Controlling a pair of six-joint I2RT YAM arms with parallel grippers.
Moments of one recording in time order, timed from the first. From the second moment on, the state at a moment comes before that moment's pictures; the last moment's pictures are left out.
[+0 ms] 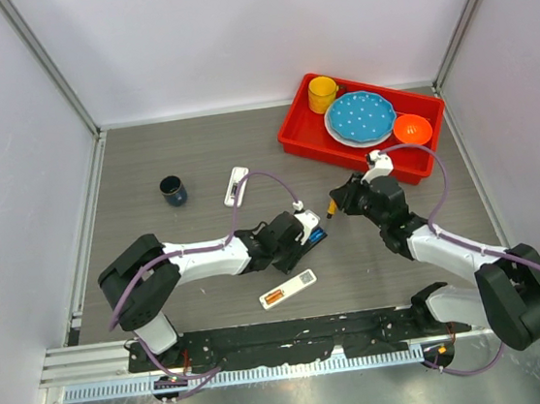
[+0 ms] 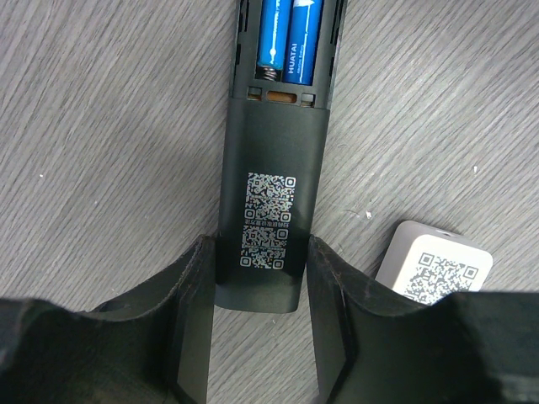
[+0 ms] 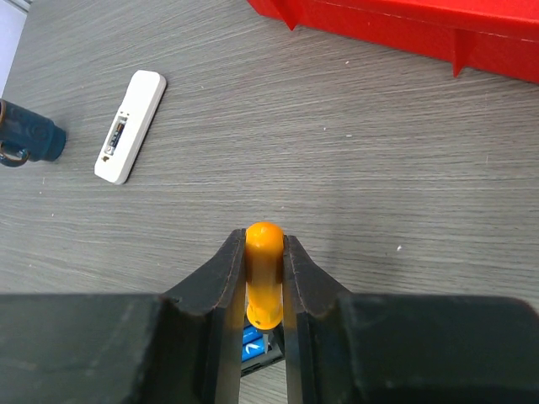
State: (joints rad) left arm -1.04 1.69 0.90 -0.17 -0.10 -0.13; right arm 0.40 1.17 0.43 0.40 0.02 0.55
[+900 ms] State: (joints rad) left arm -1.04 1.70 0.92 -0.19 -0.11 -0.13; right arm 0.40 1.24 0.43 0.46 -0.03 0.55
